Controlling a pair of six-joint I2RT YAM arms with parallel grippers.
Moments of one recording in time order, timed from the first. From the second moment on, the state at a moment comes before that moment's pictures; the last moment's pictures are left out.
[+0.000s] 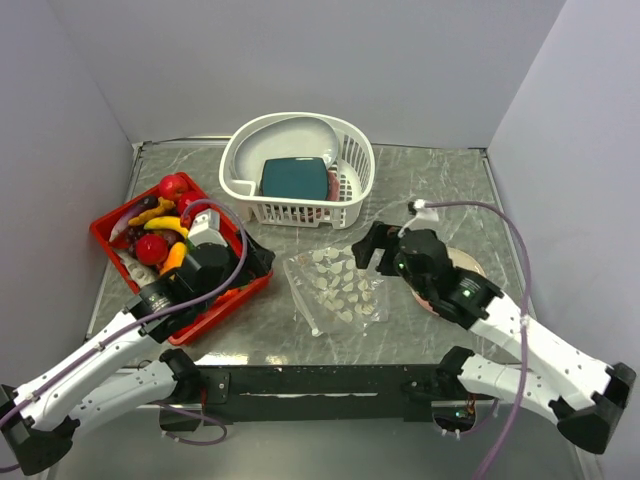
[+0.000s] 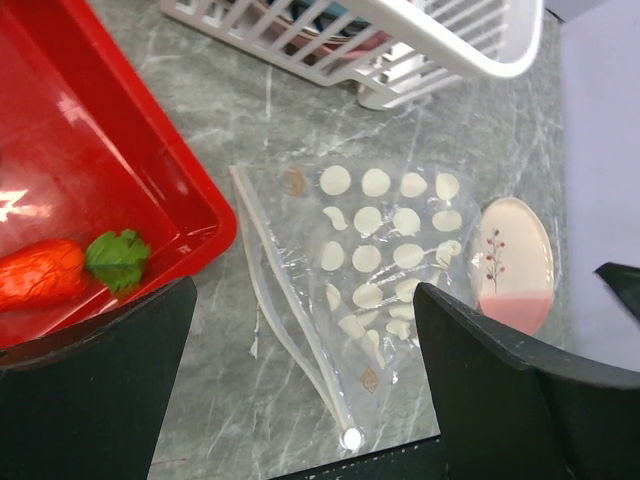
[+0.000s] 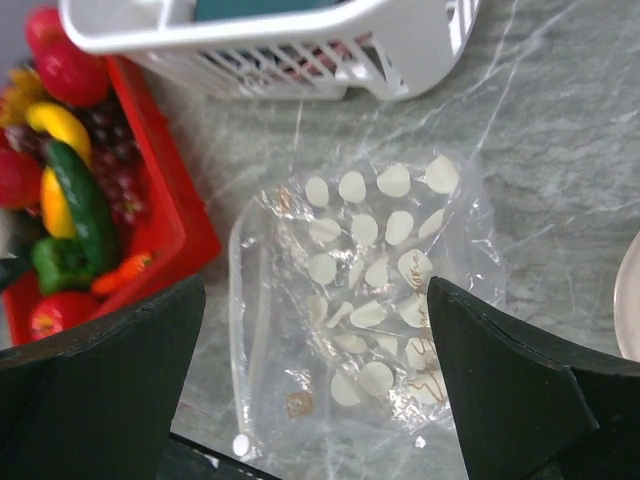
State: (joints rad) left arm -0.79 0.76 0.79 -0.52 -0.40 -0.92; right arm 0.80 0.87 0.85 -0.45 0.37 0.69
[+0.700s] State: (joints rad) left arm -0.78 0.71 0.66 -0.61 -0.46 -1.12; right arm 1.10 1.62 1.20 -0.51 0.36 0.56
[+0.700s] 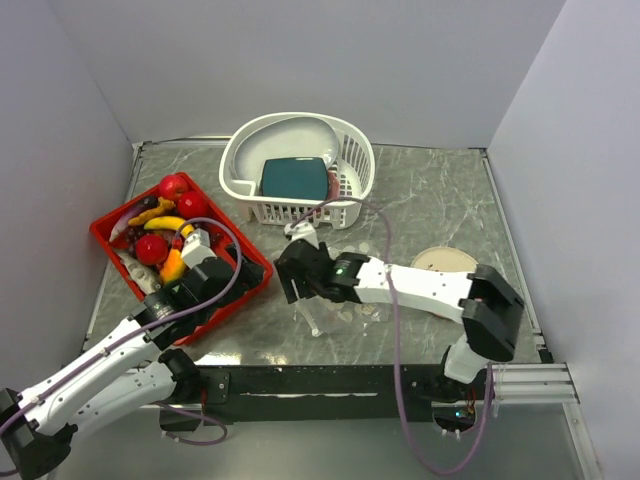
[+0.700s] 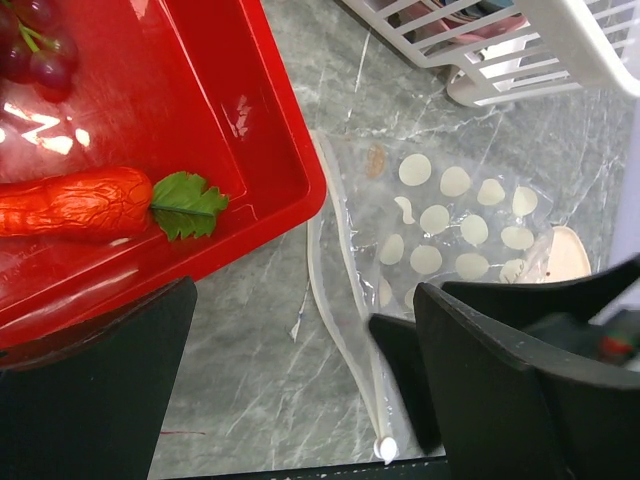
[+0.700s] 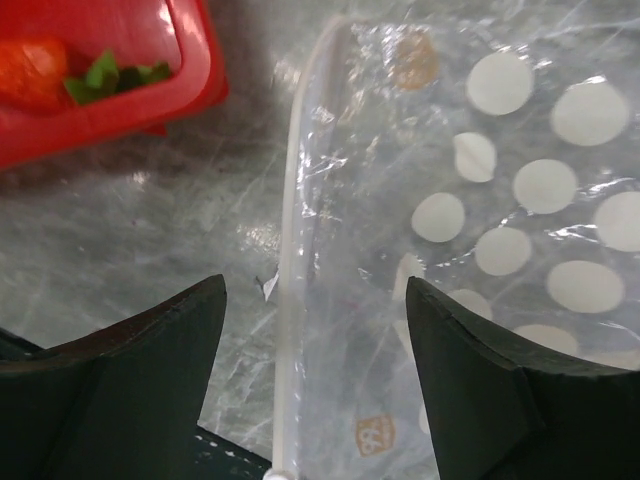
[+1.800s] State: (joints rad) left arm -0.78 0.77 0.61 -0.49 -0.41 -1.12; right arm 1.05 1.41 1.15 -0.58 0.51 0.63
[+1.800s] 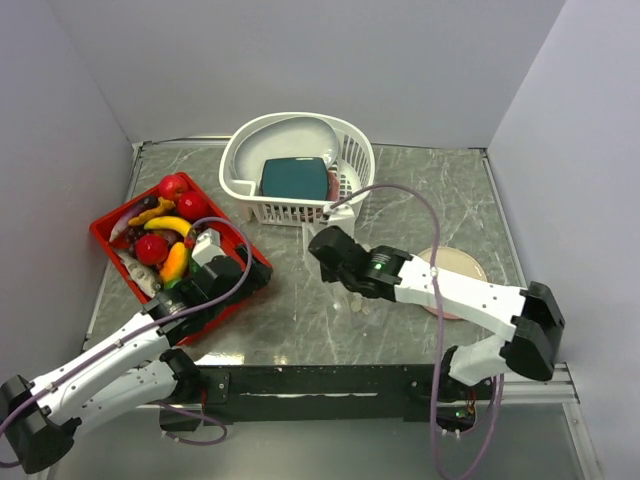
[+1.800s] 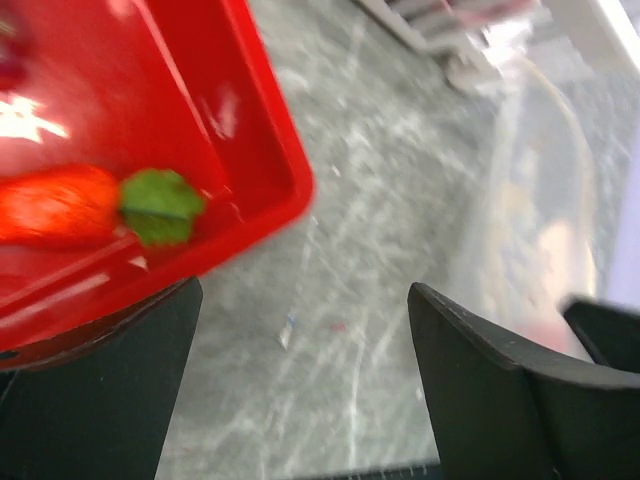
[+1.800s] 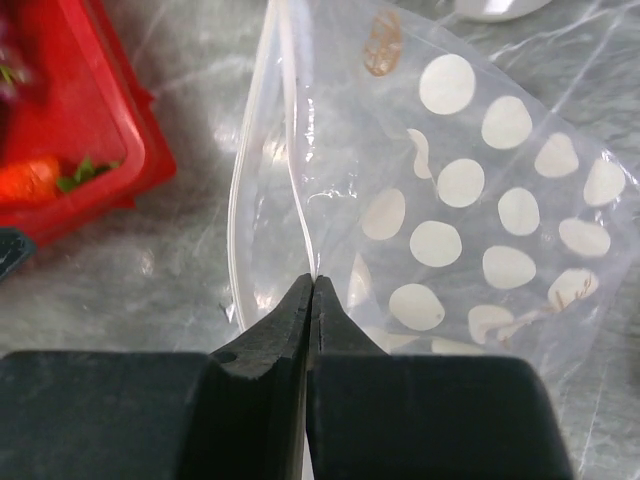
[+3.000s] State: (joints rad) left arm -0.26 1.43 0.90 -0.59 -0.68 -1.01; right arm 0.94 1.18 0.92 -0.40 0.26 0.62
